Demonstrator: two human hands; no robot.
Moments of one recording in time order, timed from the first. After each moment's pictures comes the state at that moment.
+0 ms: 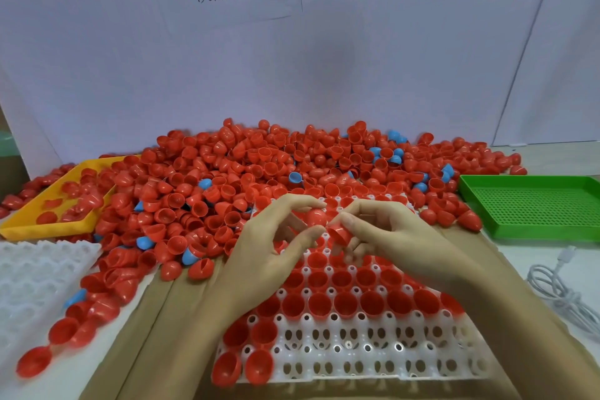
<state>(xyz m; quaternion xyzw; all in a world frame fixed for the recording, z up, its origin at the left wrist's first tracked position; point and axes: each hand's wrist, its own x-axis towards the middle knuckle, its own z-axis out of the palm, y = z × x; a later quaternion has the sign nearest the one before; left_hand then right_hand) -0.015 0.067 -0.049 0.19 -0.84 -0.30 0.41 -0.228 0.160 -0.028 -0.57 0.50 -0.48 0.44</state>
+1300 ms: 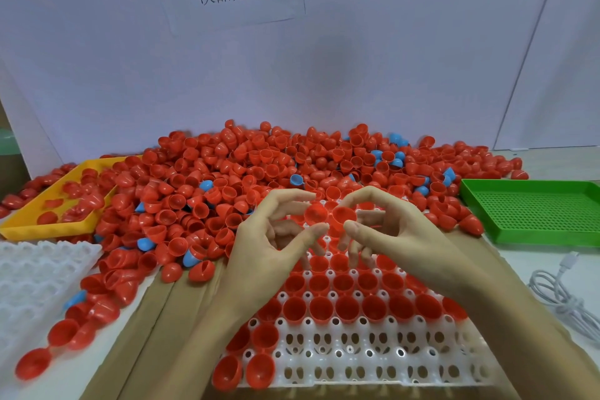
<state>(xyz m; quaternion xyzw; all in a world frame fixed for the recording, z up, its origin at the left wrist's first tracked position) -0.020 0.076 -0.046 0.20 -0.73 -0.46 0.46 -0.229 0.164 -0.026 -0.60 0.48 -0.50 0.40</state>
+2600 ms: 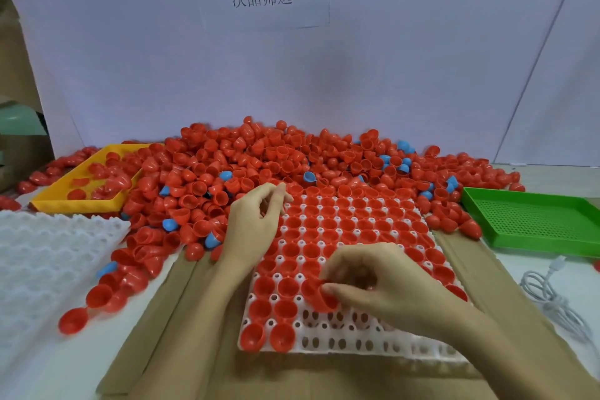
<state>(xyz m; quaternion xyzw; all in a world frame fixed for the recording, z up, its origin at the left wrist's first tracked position) 0.006 0.024 -0.066 0.35 -0.75 -0.26 0.50 -0.178 0.193 -0.037 -0.71 0.55 -0.32 0.30</state>
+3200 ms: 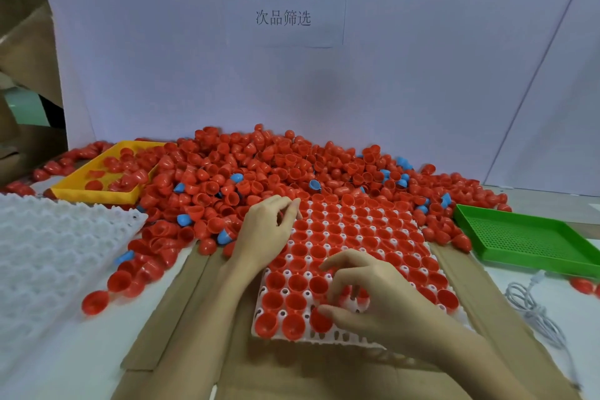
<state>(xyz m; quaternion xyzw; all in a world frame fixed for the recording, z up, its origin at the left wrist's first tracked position) 0.013 0.021 -0.074 0.34 -0.80 -0.19 0.46 -0.145 0.211 -0.031 -0.74 0.62 -0.18 0.16</state>
